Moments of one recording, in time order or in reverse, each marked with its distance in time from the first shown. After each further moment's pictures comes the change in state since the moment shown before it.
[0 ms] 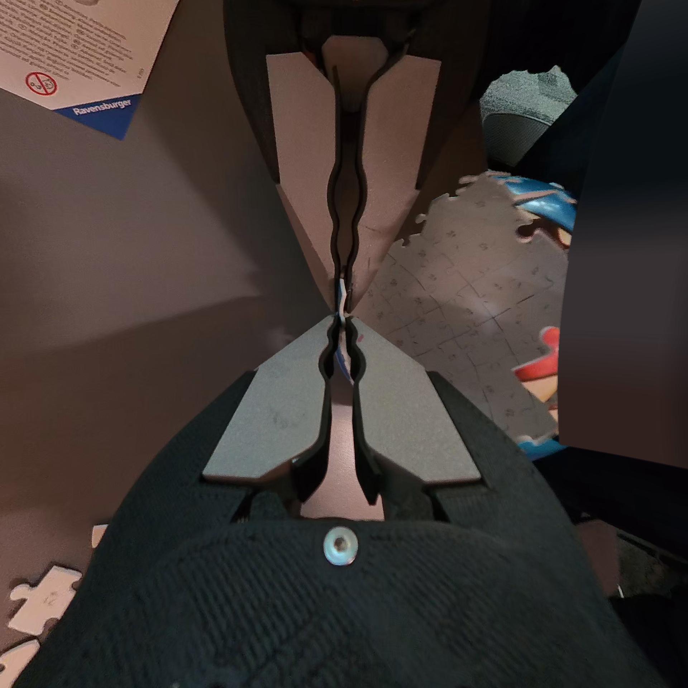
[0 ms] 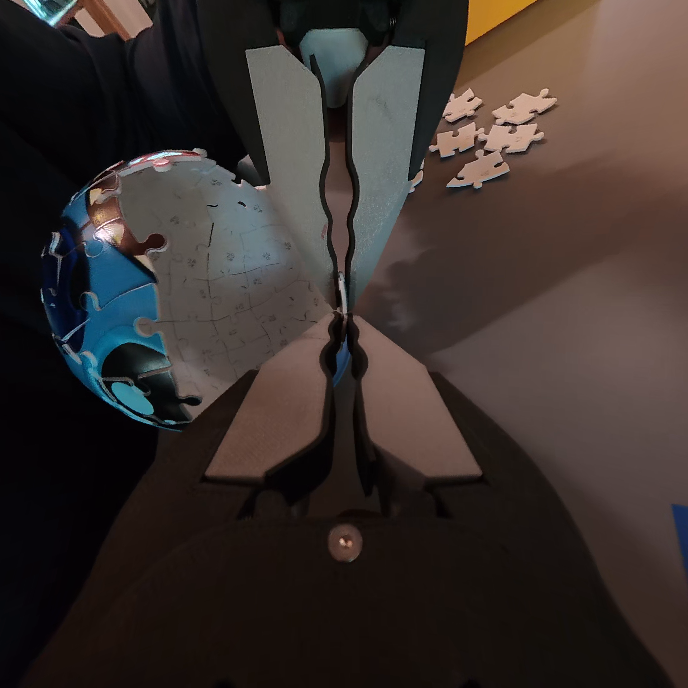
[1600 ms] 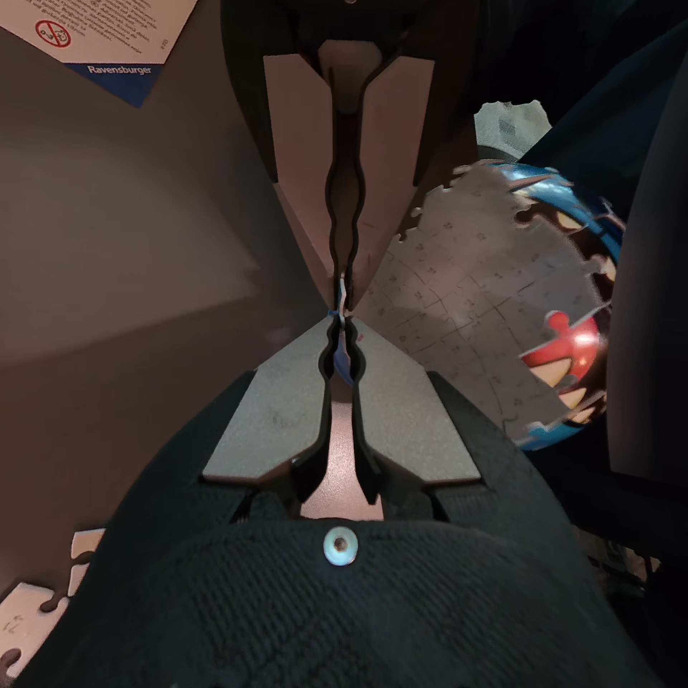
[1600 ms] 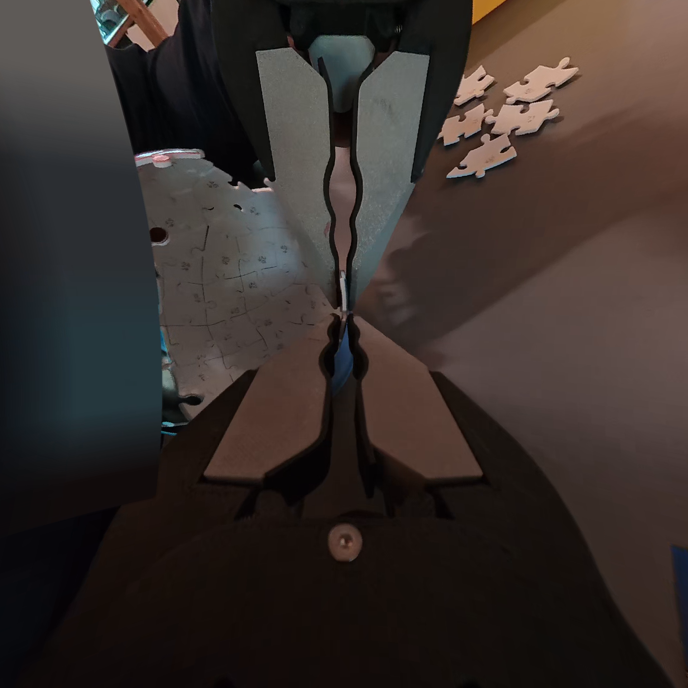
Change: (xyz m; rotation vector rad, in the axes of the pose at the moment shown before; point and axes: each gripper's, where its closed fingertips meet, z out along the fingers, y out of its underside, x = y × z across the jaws) left arm -0.012 0.005 0.000 0.053 0.075 -0.103; right arm 0.011 0.001 0.006 -0.024 -0.106 0.059
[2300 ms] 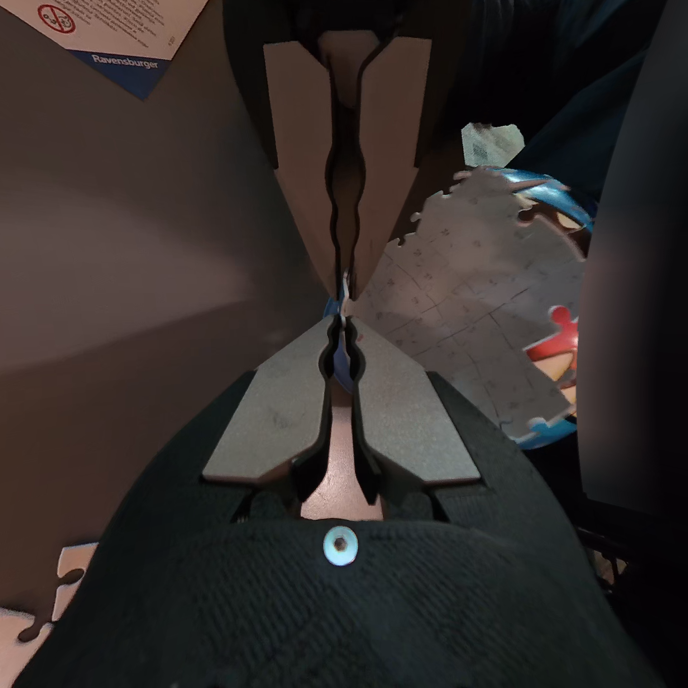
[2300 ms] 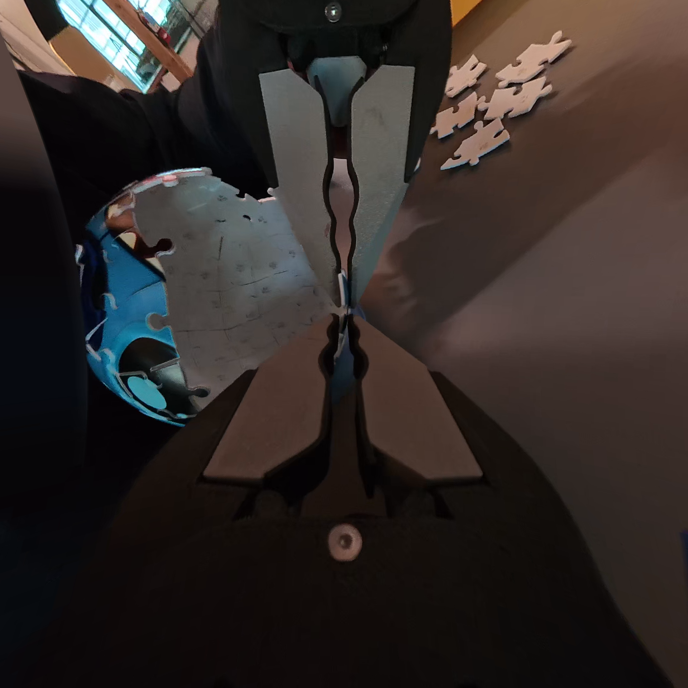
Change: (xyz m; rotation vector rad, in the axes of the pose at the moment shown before) left arm -0.003 -0.001 0.000 0.038 0.057 -0.049; right arm 0.002 -0.001 -0.006 0.022 -0.059 0.108
